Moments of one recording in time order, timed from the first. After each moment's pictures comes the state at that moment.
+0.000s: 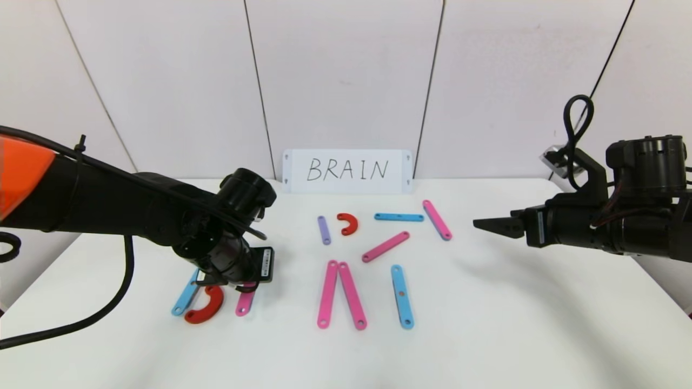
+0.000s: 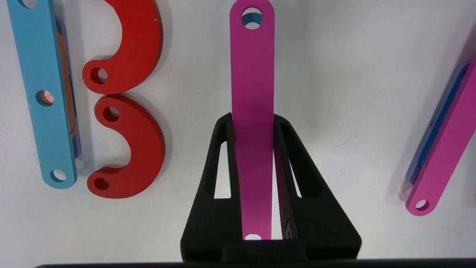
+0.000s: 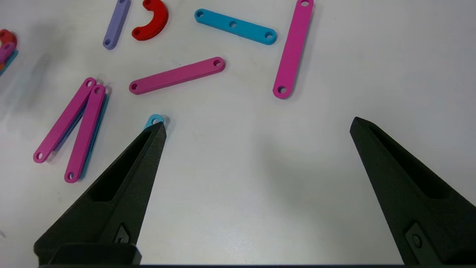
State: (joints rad) left arm -0.46 1.90 -1.21 0.39 0.17 -0.48; right arm 0.10 1.67 -0.84 -0.27 0.40 -0.01
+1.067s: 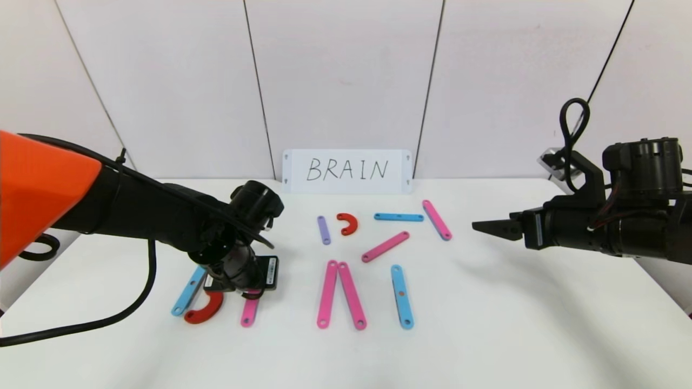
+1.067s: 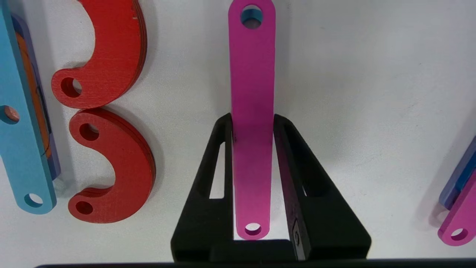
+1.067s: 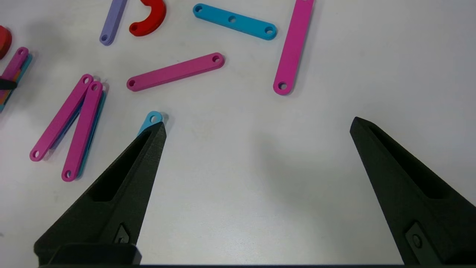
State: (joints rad) left arm -0.46 1.97 -1.21 0.37 0.17 -0.46; right arm 0.11 1.67 -0.84 -0.27 0.40 -0.01
